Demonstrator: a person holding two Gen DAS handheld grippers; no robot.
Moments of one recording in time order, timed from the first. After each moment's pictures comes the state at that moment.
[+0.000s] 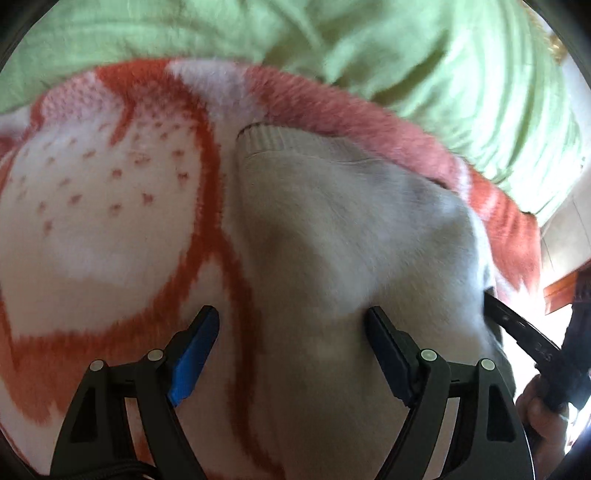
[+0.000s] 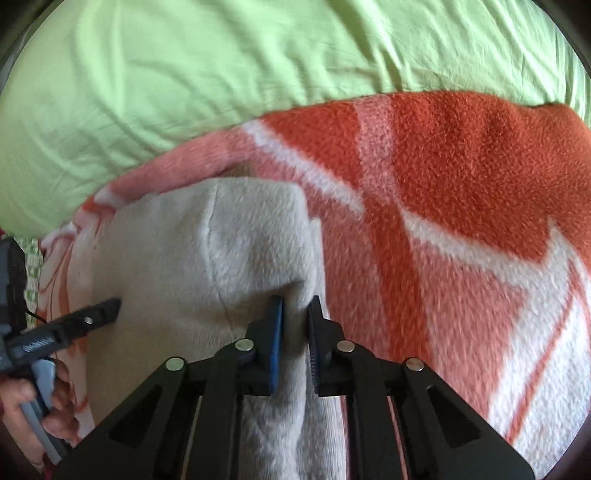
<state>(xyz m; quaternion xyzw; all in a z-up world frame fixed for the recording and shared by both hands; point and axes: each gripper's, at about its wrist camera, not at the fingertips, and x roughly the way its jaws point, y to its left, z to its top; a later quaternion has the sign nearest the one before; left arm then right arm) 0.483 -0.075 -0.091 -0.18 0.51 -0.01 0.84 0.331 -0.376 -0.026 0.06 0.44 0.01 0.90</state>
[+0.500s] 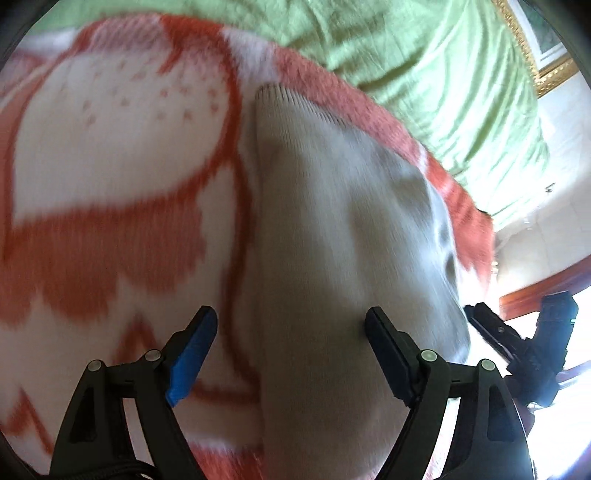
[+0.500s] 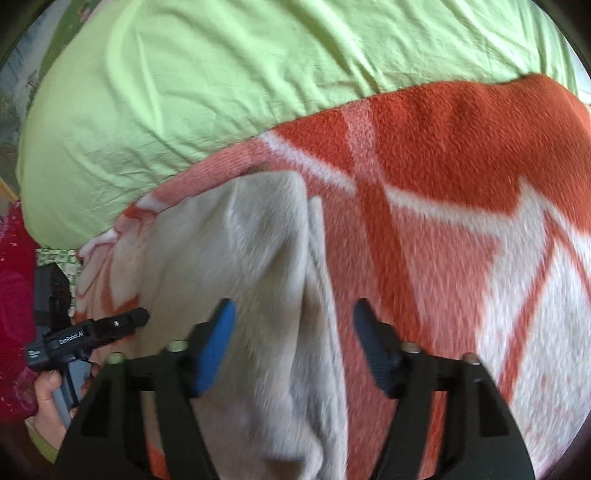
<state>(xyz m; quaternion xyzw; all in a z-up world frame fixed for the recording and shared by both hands) 0.407 -0.061 -0.084 -0.28 0.51 -0.07 0.81 0.253 -0.391 0.005 0.12 0.42 0.06 0.90</state>
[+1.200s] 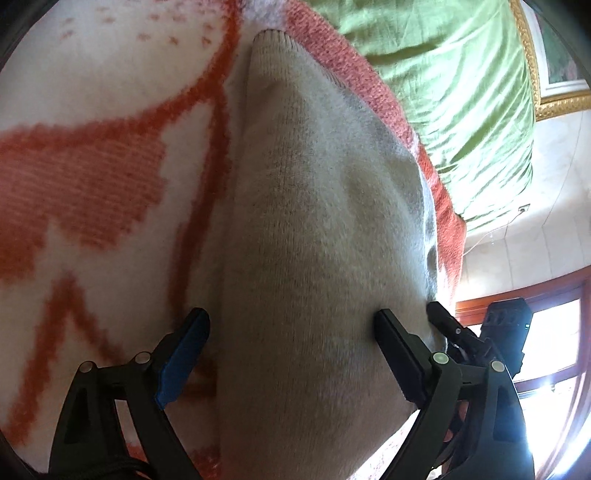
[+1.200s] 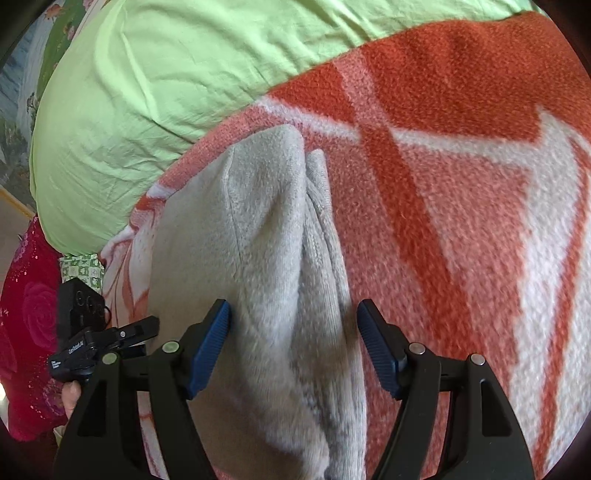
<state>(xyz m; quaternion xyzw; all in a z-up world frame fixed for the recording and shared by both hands) 0.415 -0.071 -0.125 -0.36 0.51 -0.12 0.77 0.275 -0.397 -0.027 0.18 0.45 0.10 0.87</state>
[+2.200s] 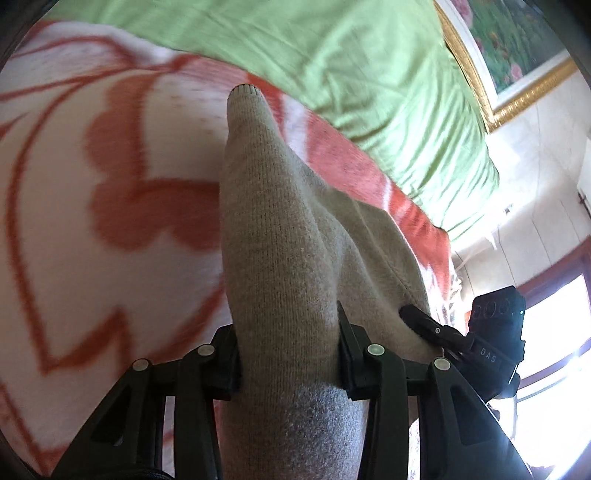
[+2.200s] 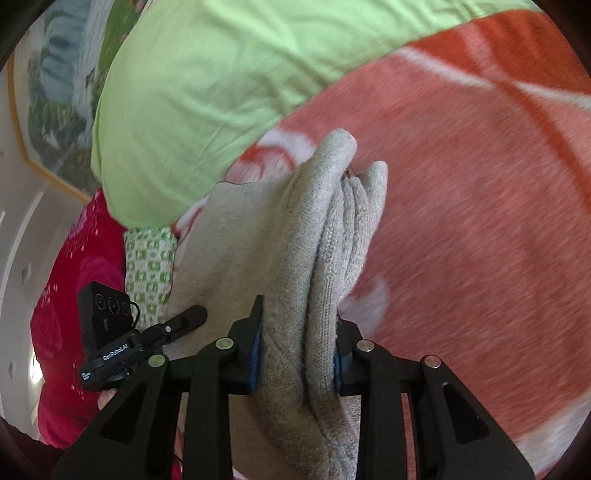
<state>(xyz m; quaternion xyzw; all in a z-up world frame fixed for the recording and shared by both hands) 0.281 0.016 -0.053 -0.32 0.42 -0.09 0.84 0.215 -0.253 -0.028 0.22 0.44 0.22 0.85</state>
